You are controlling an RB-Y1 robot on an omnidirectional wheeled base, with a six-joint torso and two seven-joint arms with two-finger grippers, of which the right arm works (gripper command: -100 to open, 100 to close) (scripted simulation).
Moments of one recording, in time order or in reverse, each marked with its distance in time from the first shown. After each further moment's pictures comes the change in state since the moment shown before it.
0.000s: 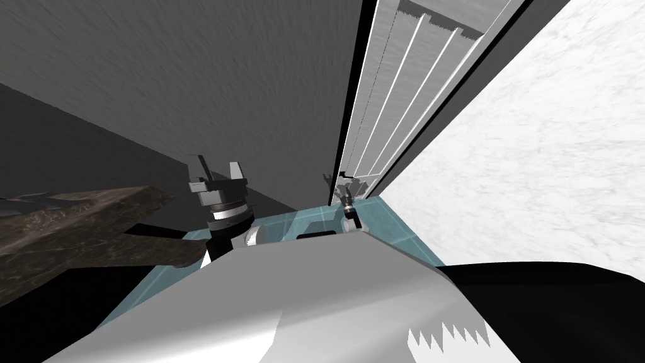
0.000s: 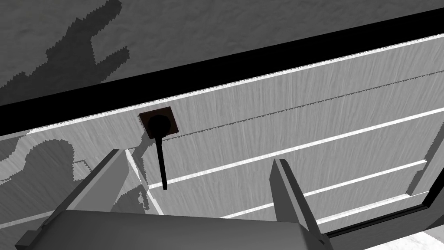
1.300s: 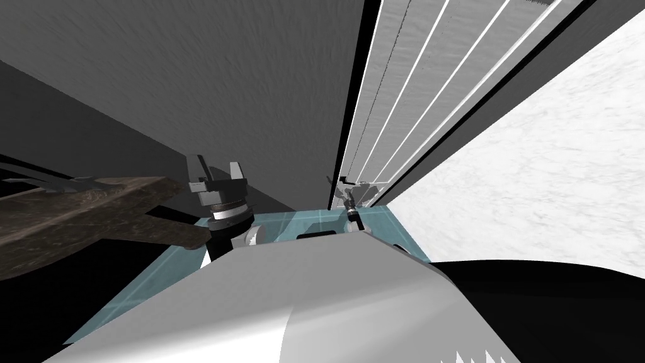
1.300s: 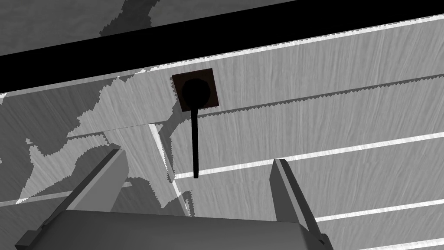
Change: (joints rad) arm -0.093 -0.042 0.037 0.300 -0.099 -0.065 -0.025
